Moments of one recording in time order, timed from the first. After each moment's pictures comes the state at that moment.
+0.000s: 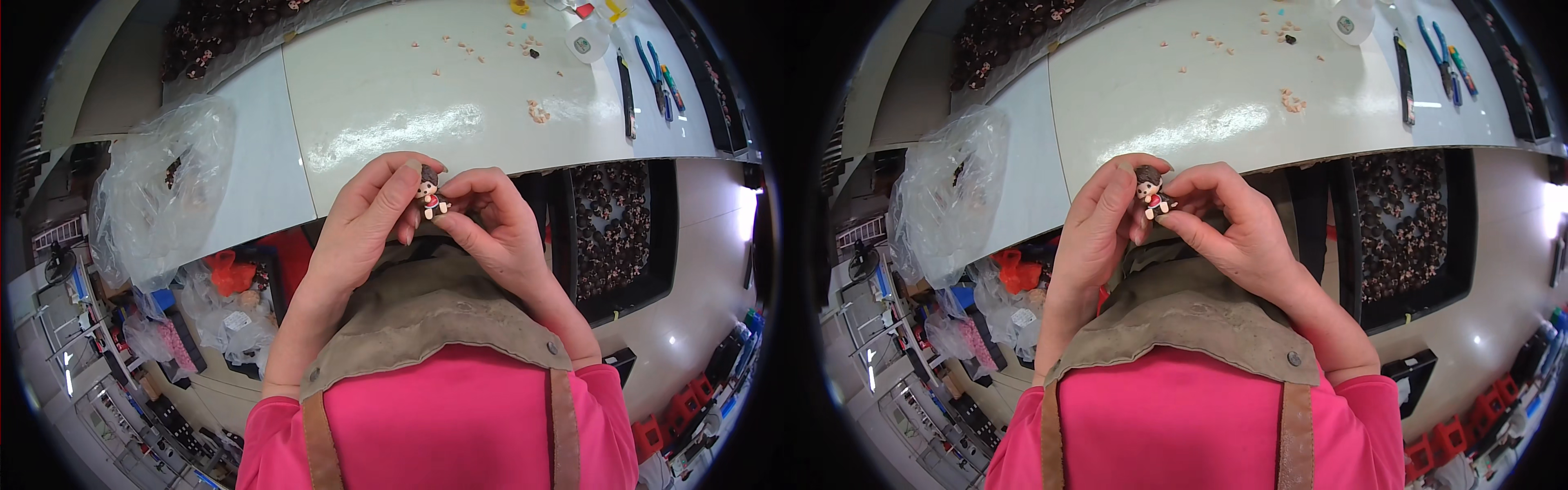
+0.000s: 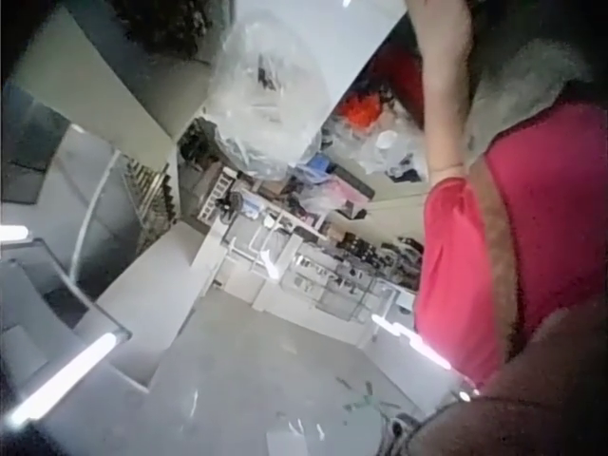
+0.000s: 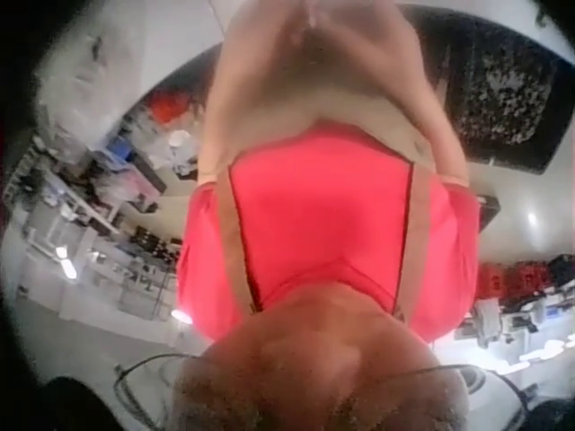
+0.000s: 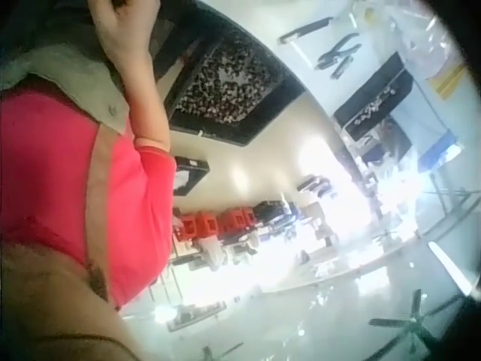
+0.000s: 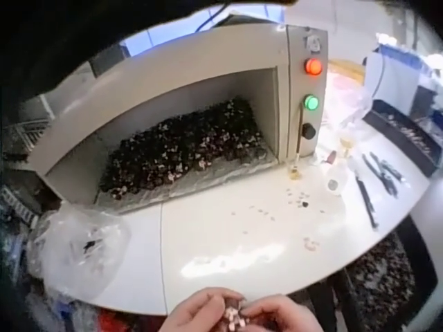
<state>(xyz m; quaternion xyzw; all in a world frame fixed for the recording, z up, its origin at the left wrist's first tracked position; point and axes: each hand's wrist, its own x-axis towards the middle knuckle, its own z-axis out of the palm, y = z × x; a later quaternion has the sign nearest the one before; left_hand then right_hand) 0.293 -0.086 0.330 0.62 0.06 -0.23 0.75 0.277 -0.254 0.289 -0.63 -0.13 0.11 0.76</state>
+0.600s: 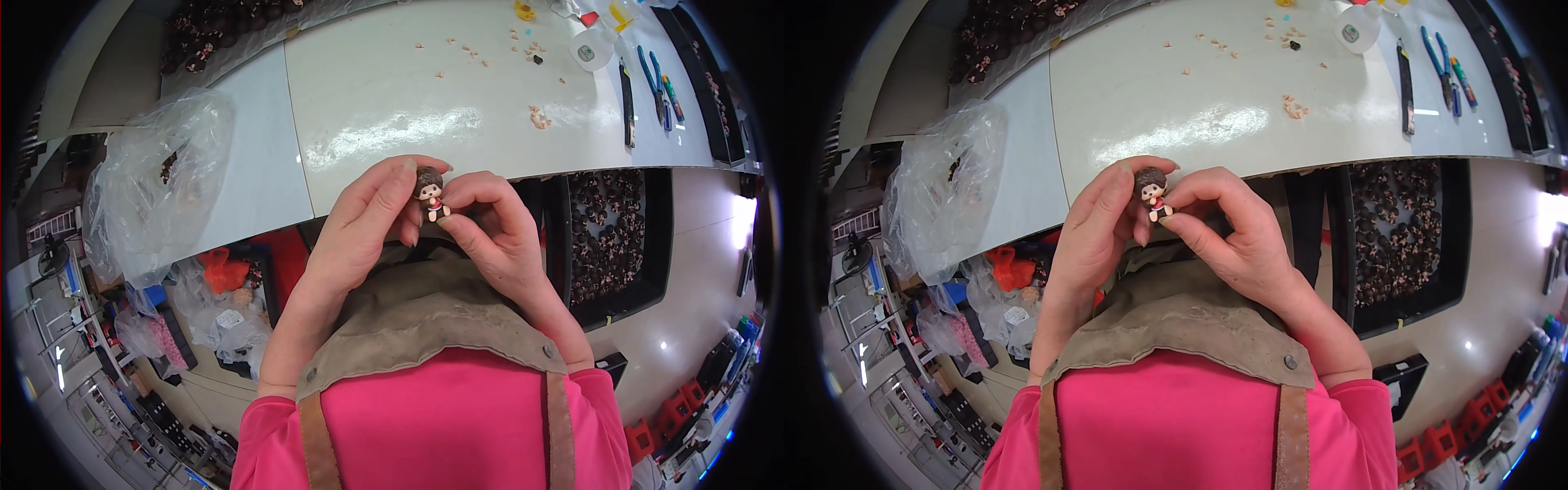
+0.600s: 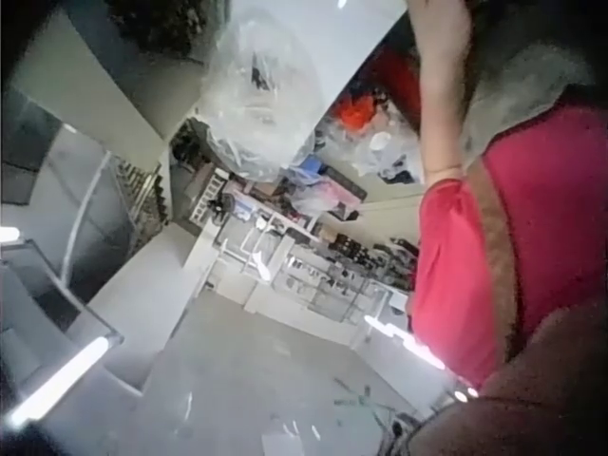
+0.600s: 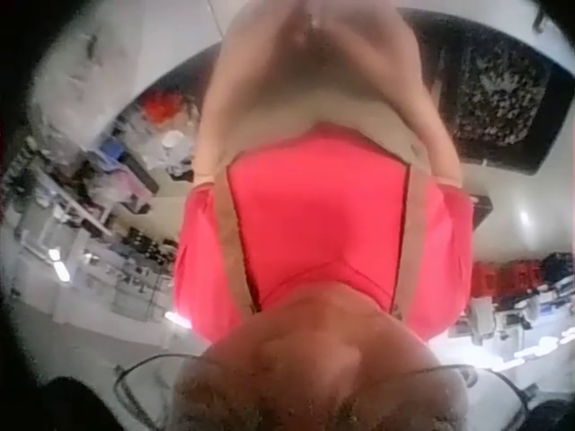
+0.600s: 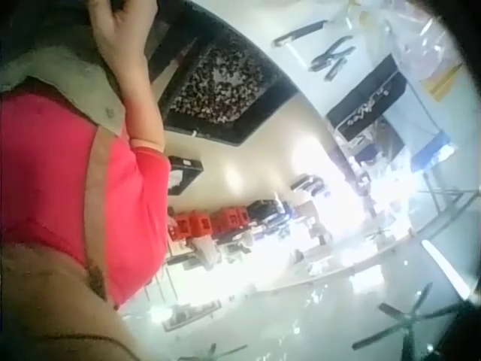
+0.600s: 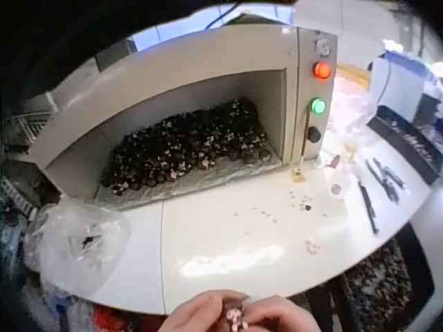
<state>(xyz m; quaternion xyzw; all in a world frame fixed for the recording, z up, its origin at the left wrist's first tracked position) 0.293 -0.083 0.330 0.62 0.06 -0.24 0.75 0.280 -0.251 0.284 -0.63 -0.17 0.02 0.75</state>
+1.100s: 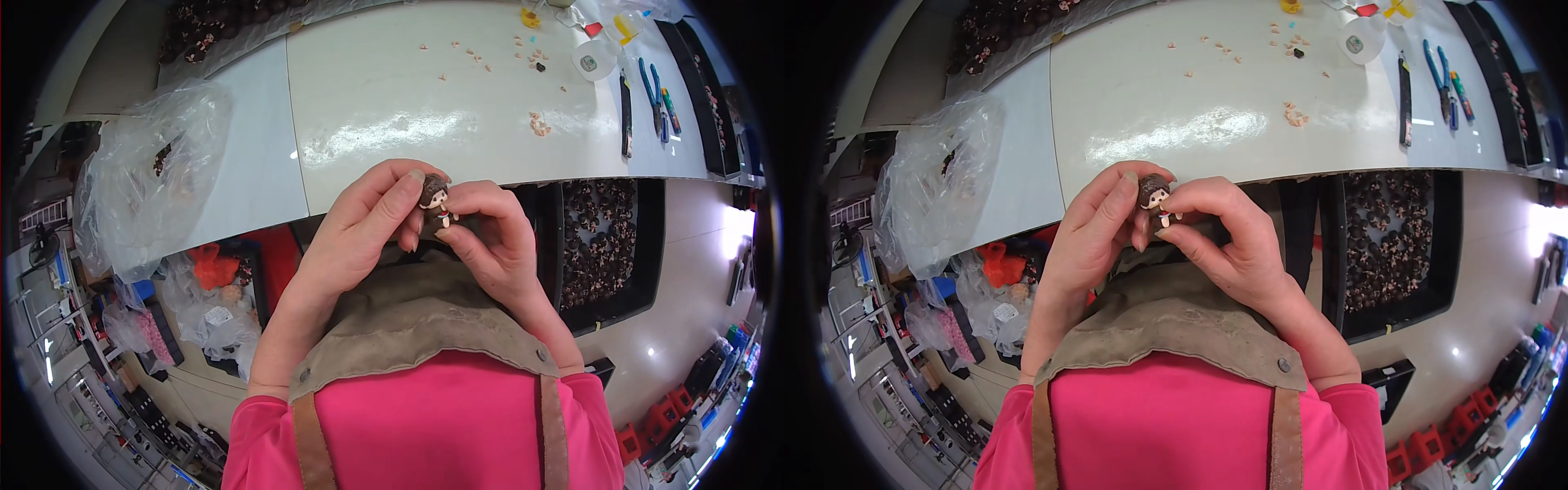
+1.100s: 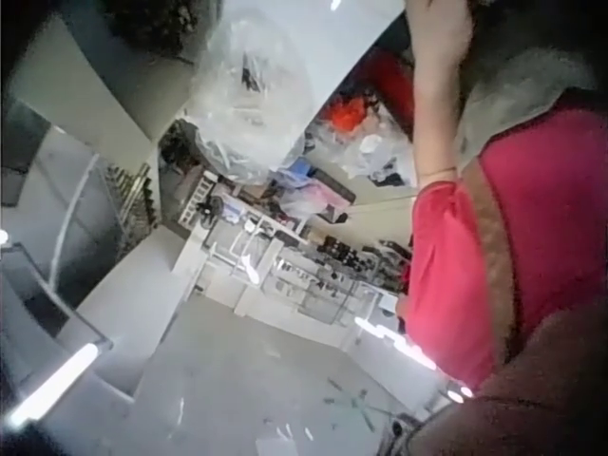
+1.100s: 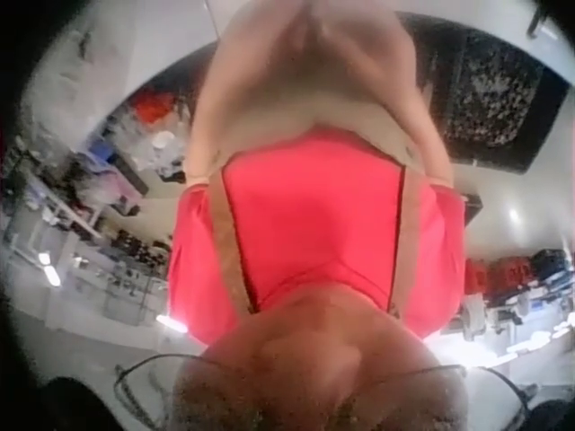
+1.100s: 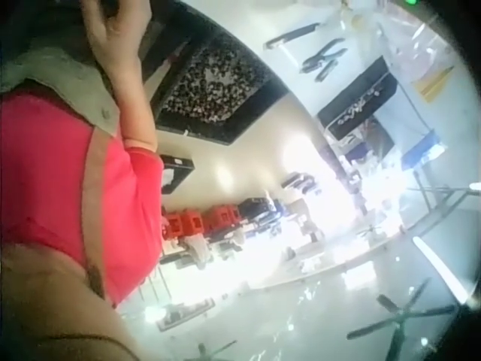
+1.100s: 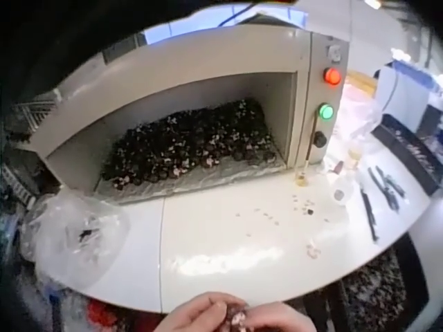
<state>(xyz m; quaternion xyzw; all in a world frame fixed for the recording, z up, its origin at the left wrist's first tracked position) 0.291 -0.079 0.329 0.59 0.04 -0.26 0.76 0.279 -0.247 0.280 -0.63 -0.22 -0.03 0.74</state>
